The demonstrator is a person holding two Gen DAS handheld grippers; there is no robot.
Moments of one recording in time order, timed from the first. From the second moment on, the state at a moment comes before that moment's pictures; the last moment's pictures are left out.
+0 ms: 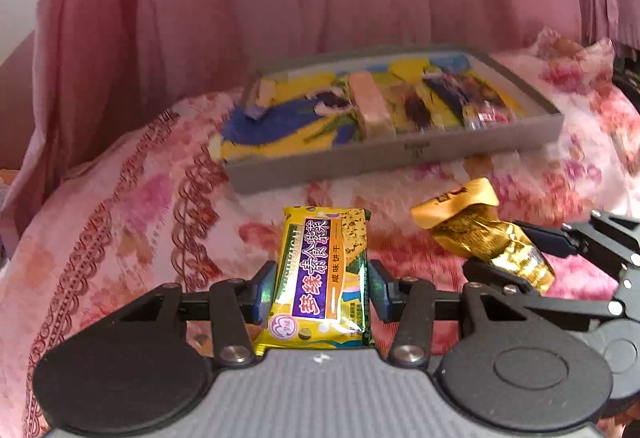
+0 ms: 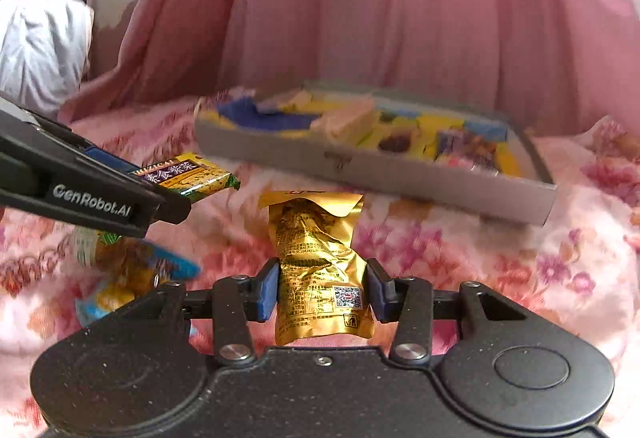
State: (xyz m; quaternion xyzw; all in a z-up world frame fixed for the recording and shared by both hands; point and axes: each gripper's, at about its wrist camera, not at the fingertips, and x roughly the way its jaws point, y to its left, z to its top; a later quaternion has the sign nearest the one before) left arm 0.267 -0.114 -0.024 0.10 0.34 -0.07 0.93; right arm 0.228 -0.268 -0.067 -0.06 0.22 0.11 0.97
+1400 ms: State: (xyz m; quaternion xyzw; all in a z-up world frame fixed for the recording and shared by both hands) left arm 0.426 -0.144 -0.005 -0.04 0.25 0.04 0.97; right arm 0.356 -0.307 -0.041 0.07 0.09 0.02 0.99
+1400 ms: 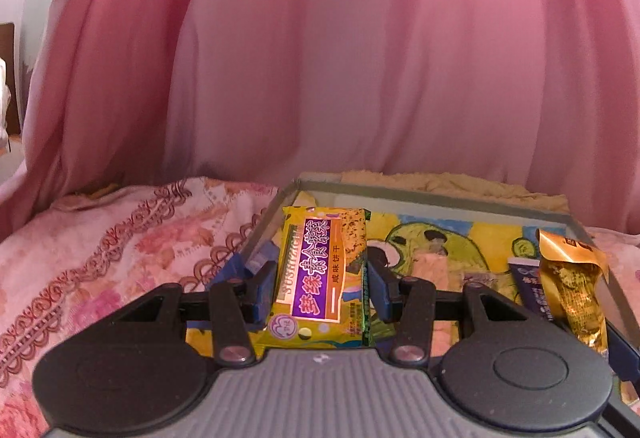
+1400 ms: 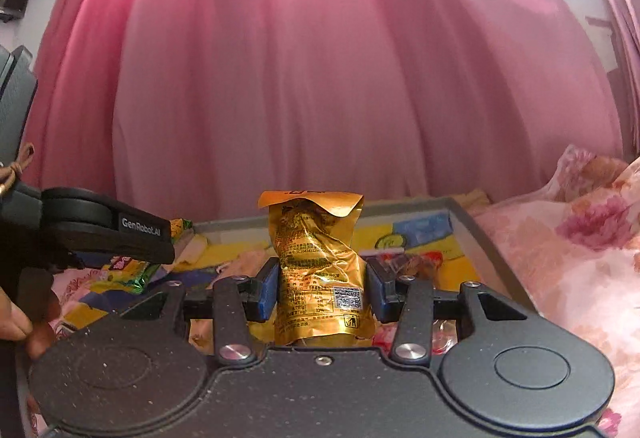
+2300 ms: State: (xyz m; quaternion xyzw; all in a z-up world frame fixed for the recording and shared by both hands) left arm 0.439 -0.144 -0.034 -0.05 0.30 0.04 0.95; right arm 0.383 -0.308 -0.047 0.06 0.16 0.02 0.99
